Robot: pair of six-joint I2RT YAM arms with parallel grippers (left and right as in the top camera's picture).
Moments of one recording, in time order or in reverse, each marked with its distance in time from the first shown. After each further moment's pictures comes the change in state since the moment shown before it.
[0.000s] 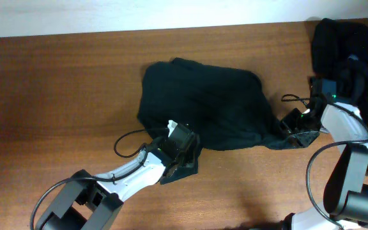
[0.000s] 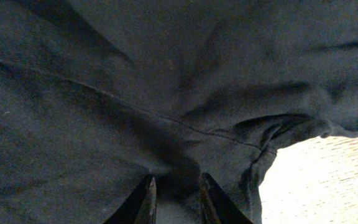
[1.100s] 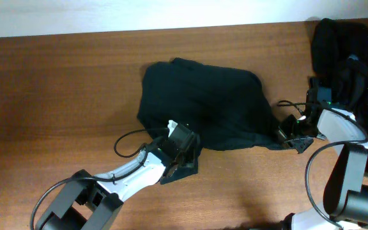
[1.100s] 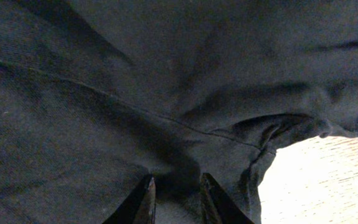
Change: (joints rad) left arm 0.000 0.000 0.000 0.000 0.000 0.000; right arm 0.006 -0.009 -0.072 0.020 -0.058 0.018
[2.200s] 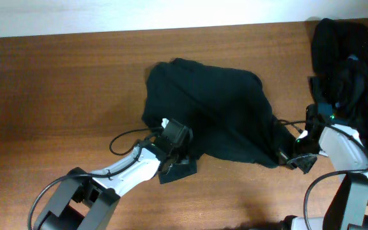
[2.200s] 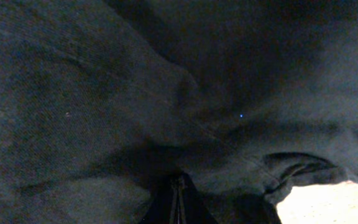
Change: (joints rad) left arm 0.072 0.004 0.004 -0.029 0.079 0.000; right arm 0.000 -0.186 -0.143 -0.175 0.053 -0.127
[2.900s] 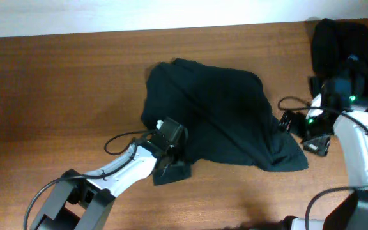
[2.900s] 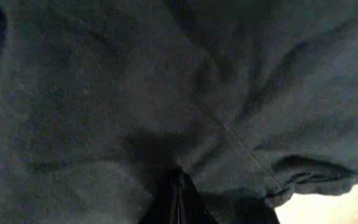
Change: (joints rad) left arm 0.047 -0.022 0.011 -0.139 0.040 0.008; right arm 0.000 -0.043 0.338 -0.203 0.008 -0.262
